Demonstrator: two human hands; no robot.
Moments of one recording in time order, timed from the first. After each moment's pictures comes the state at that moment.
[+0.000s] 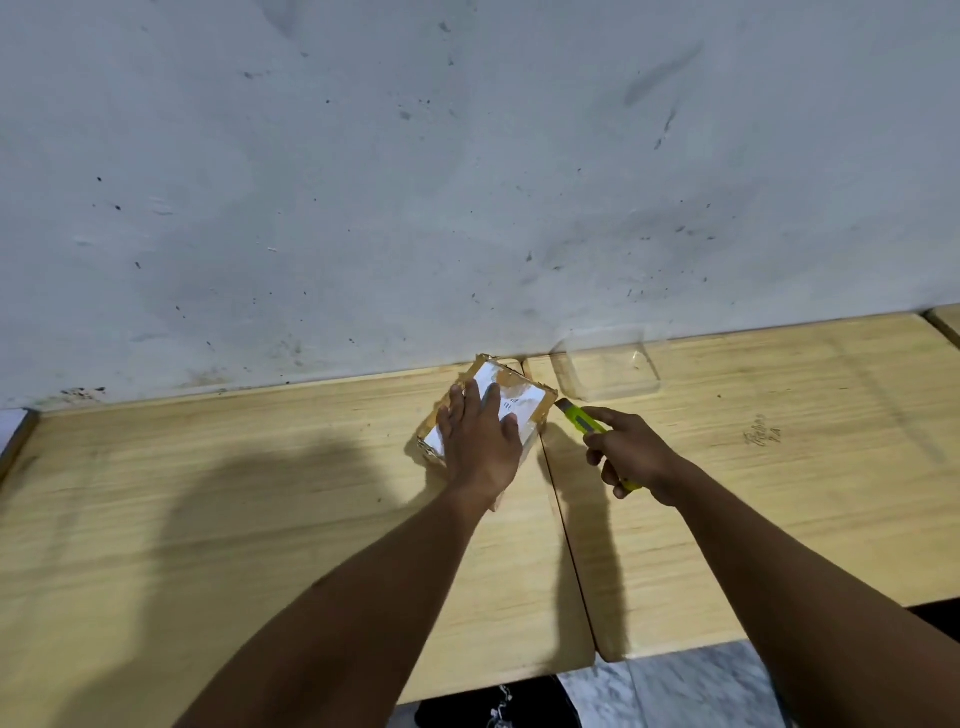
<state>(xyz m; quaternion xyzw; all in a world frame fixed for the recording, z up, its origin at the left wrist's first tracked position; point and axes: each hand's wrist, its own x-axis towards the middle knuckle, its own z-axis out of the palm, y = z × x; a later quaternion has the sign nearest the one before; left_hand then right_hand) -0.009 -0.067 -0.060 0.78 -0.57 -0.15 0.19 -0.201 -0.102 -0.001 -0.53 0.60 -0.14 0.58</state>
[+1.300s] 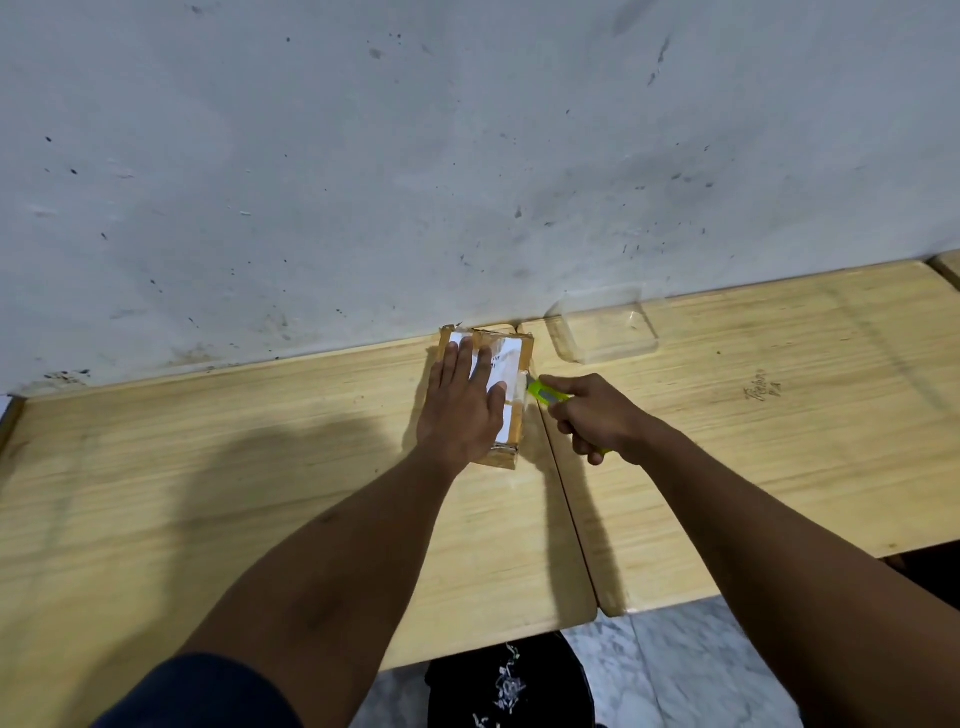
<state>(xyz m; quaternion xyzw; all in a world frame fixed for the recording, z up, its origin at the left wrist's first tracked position) 0.018 -0.063 -0.071 0.72 -0.68 -0.09 0.09 -0.169 -0.089 -0.002 -0.56 0.58 -0.10 0.58</state>
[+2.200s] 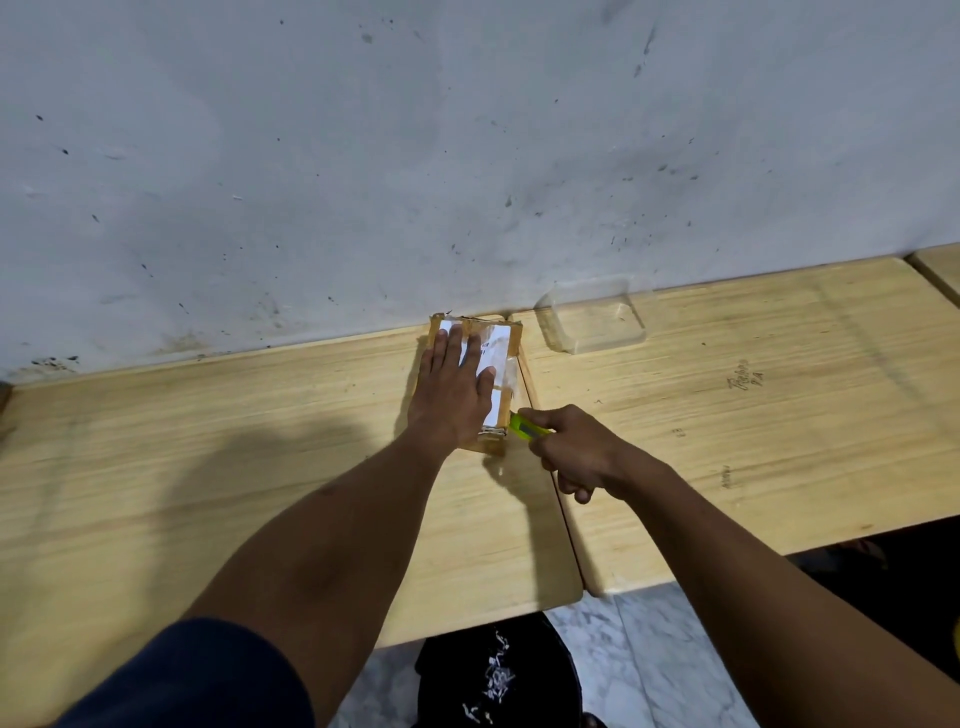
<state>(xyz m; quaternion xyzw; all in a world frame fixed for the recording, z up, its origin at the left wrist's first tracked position) 0.017 -0.065 -0.068 0.72 -0.68 -0.07 0.08 -0.167 -0.036 0.008 -0.58 0.57 -0.03 0.58</state>
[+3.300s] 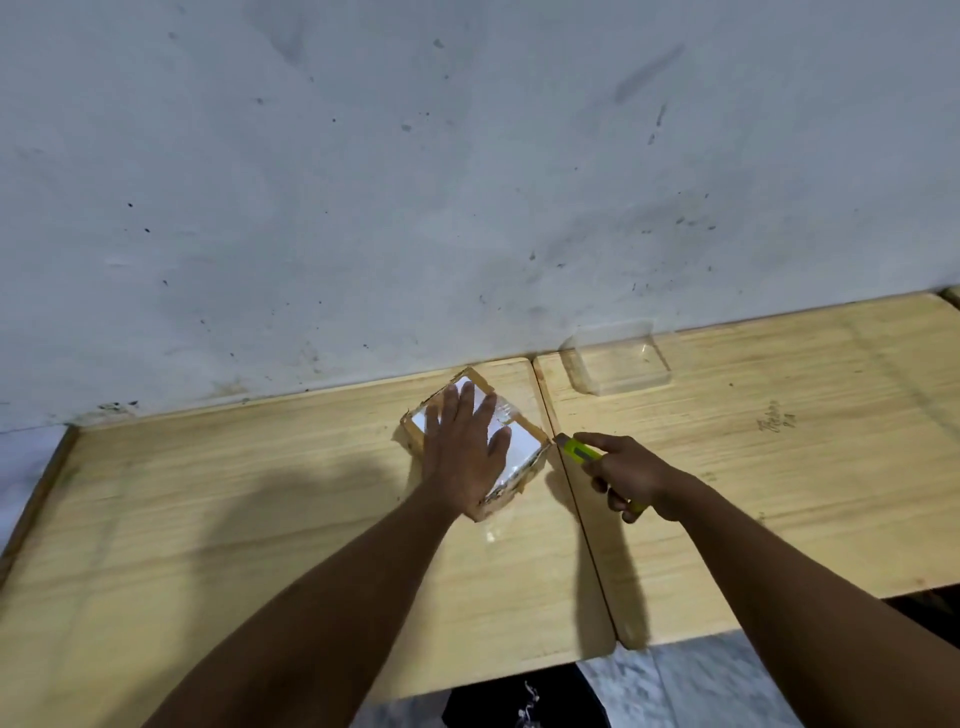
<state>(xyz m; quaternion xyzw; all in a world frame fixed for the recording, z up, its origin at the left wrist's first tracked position) 0.035 -0.043 -0.068 0.73 -0.67 -0.08 0.09 -0.197 -0.075 -0.019 -0.52 0.60 -0.07 0.61</state>
